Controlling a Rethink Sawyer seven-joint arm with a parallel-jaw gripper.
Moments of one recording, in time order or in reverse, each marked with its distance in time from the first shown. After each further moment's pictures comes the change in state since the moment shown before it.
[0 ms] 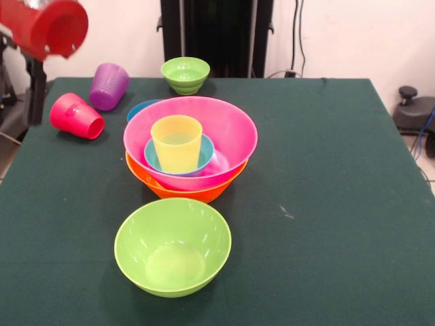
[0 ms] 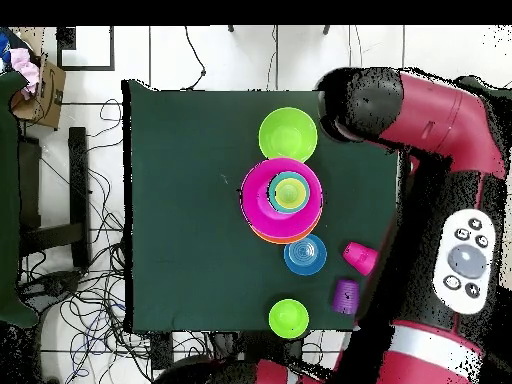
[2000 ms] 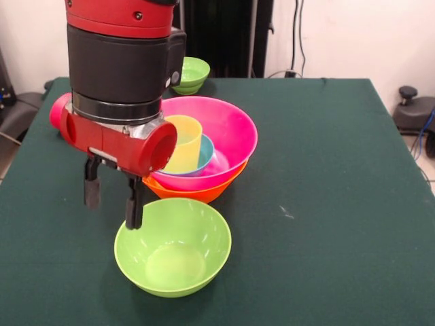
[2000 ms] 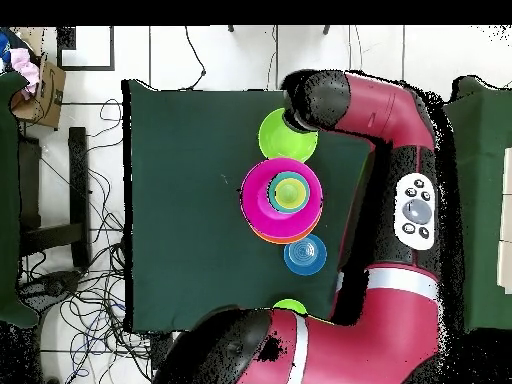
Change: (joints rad) arm -0.013 0.135 0.173 -0.026 -0.016 -0.106 -0.001
